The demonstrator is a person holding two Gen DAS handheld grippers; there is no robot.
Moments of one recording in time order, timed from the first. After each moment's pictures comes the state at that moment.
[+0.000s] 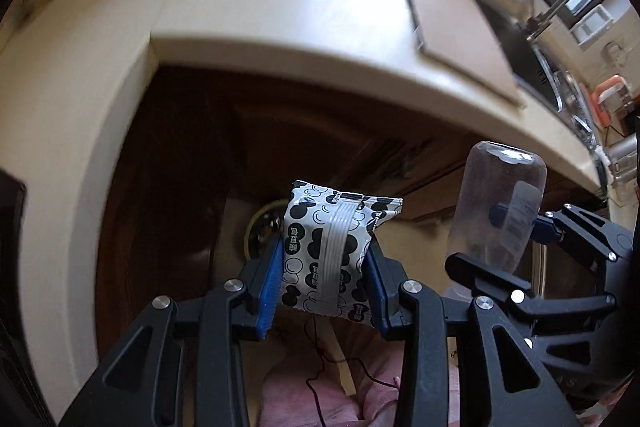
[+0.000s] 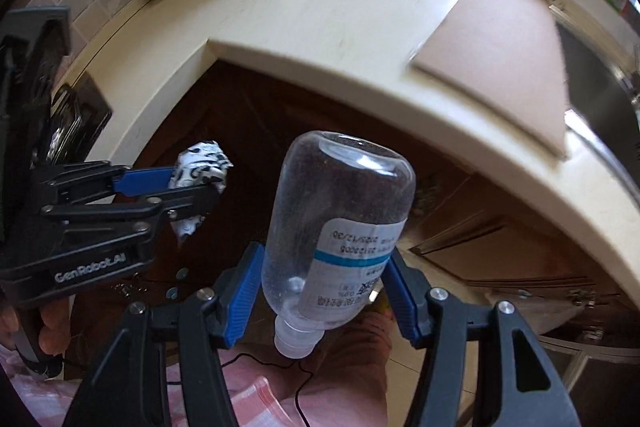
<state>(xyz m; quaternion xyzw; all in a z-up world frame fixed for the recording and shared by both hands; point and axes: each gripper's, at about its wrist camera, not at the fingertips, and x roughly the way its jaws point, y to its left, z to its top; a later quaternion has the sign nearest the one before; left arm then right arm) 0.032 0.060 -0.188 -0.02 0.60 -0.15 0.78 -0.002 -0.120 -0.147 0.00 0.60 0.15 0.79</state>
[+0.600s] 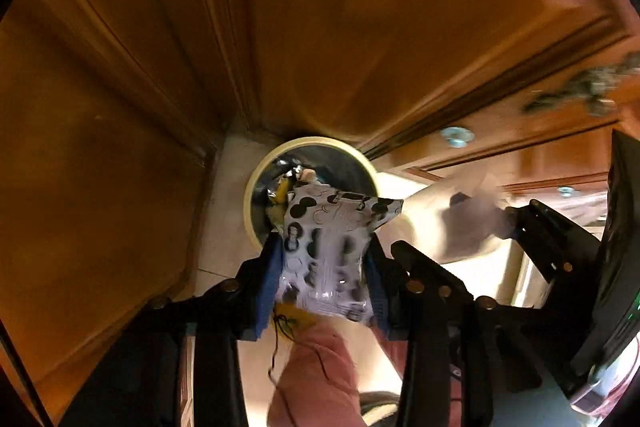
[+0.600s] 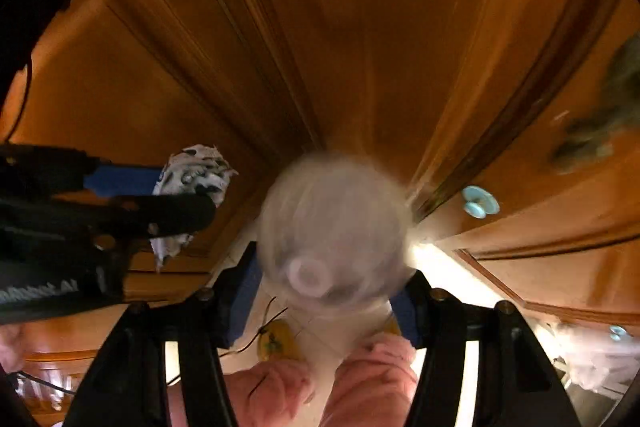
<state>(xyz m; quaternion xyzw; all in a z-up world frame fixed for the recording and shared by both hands) 0.060 0.074 -0.448 -0.02 0.68 -0.10 0.73 0.020 -0.097 -0.429 -0.03 0.61 0.19 0.77</state>
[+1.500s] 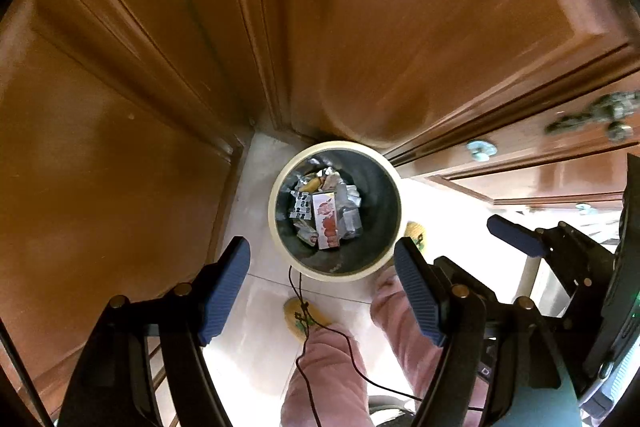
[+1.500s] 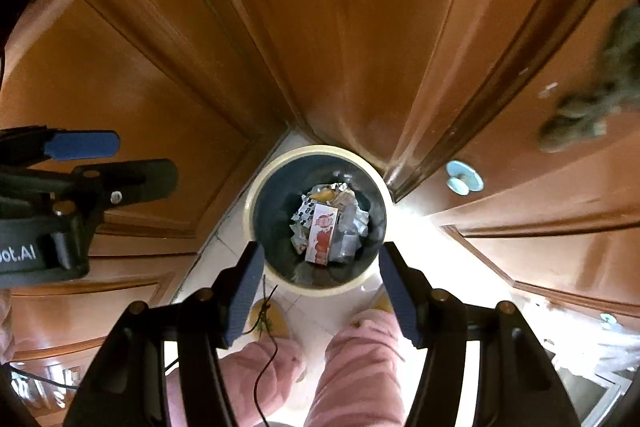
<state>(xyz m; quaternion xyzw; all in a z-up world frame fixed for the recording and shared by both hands) 0.062 0.069 -0.422 -0.02 0.67 -0.06 0.74 0.015 -0.101 -0.420 -0.04 0.65 0.17 0.74</state>
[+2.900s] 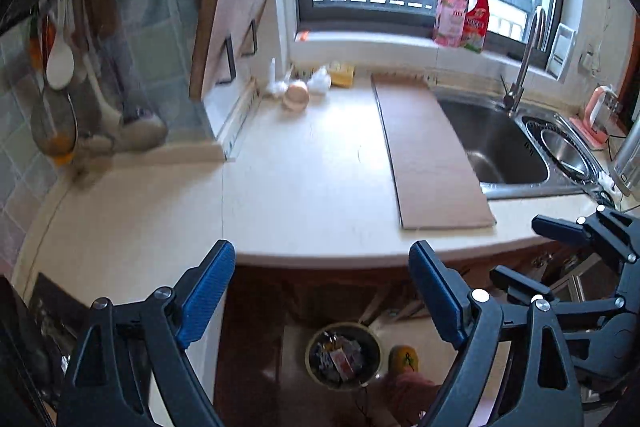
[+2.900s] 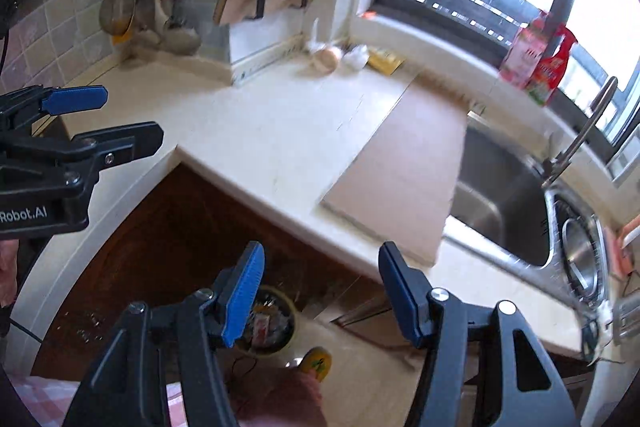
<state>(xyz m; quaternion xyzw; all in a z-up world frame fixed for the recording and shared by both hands) 0.044 0.053 0.000 0.08 0.38 -0.15 0.91 0.001 -0.130 -0.015 -0.10 0.45 0.04 0.89</state>
